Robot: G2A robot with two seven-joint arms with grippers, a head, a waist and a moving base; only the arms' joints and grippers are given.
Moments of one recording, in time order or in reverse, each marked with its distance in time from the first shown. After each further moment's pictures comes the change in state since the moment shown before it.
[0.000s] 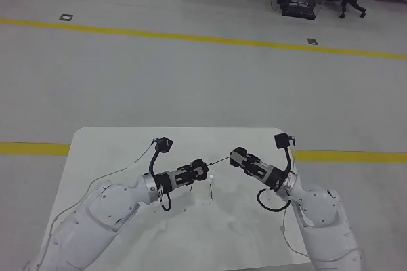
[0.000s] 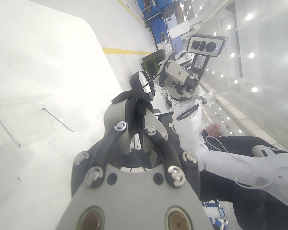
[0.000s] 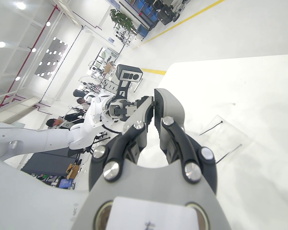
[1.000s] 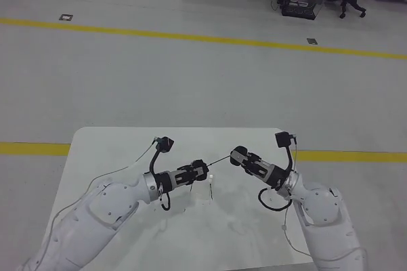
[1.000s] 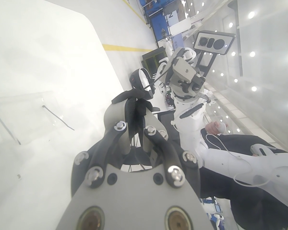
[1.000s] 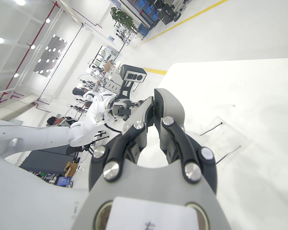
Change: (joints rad) left arm -0.023 0.009 0.012 0.016 -0.026 0.009 -0.018; right arm 0.009 0.018 0.002 -0.017 0.009 0.000 0.009
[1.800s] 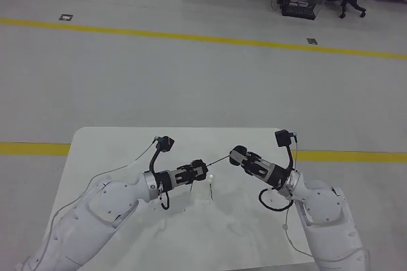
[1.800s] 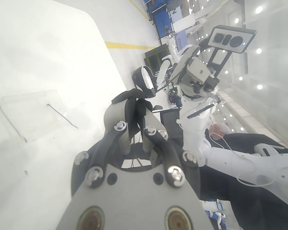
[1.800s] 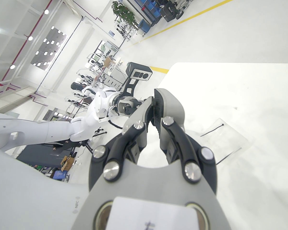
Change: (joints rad) left arm -0.011 0.002 0.003 0.004 0.012 0.013 -0.014; right arm 0.006 0.004 0.003 -0.027 -0.003 0.000 0.017
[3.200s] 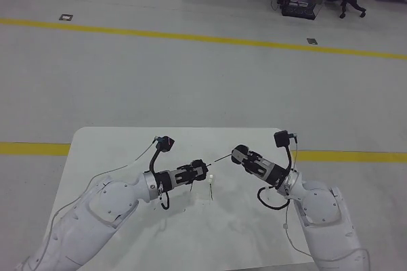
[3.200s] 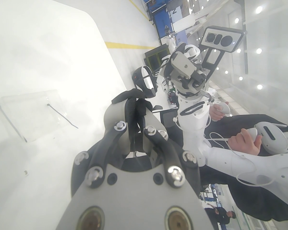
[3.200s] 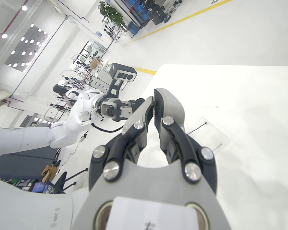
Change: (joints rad) left arm 0.000 0.000 0.000 0.000 0.000 0.000 0.000; right arm -0.005 0.006 -0.017 0.013 -0.107 0.000 -0.066
